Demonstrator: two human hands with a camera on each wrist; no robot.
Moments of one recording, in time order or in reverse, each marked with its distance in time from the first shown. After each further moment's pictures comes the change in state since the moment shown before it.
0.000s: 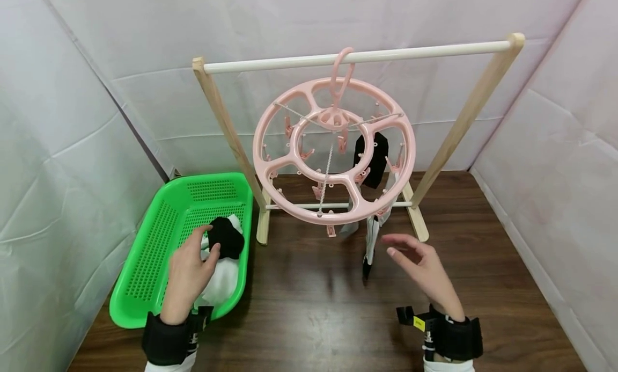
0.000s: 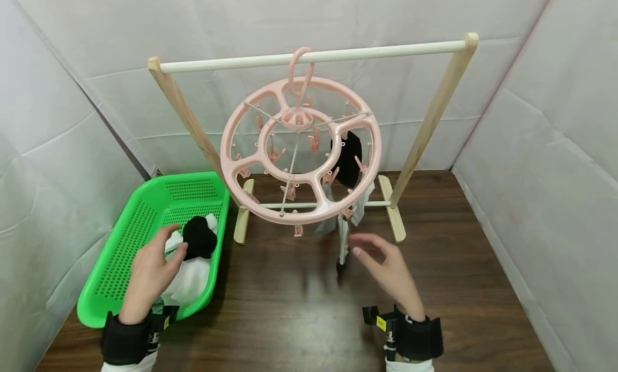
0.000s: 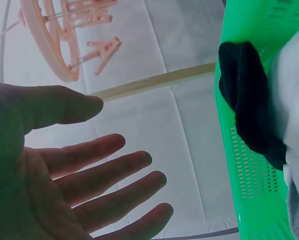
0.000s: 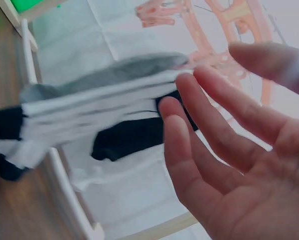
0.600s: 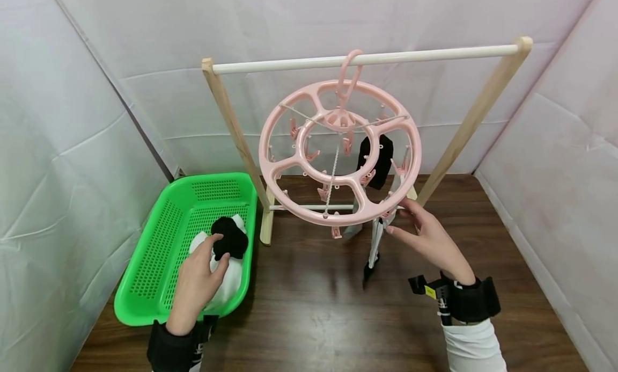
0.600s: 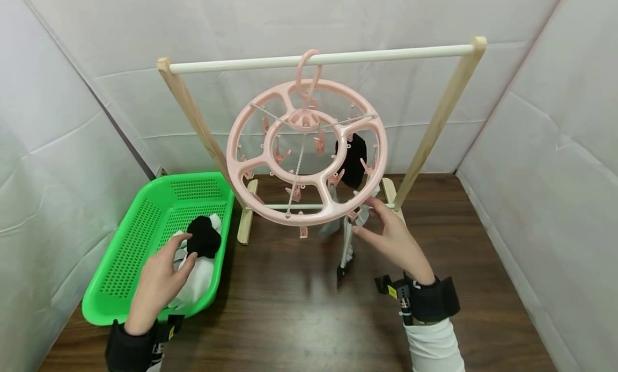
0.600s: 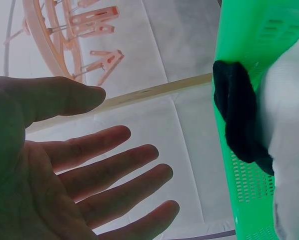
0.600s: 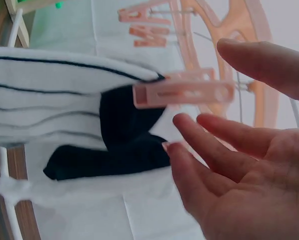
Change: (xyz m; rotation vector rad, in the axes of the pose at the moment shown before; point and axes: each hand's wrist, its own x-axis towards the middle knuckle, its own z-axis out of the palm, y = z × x) left_hand 0.007 0.078 -0.052 -0.038 -0.070 -0.015; right_hand 0.053 -0.027 -0.020 -0.126 -0.118 -0.057
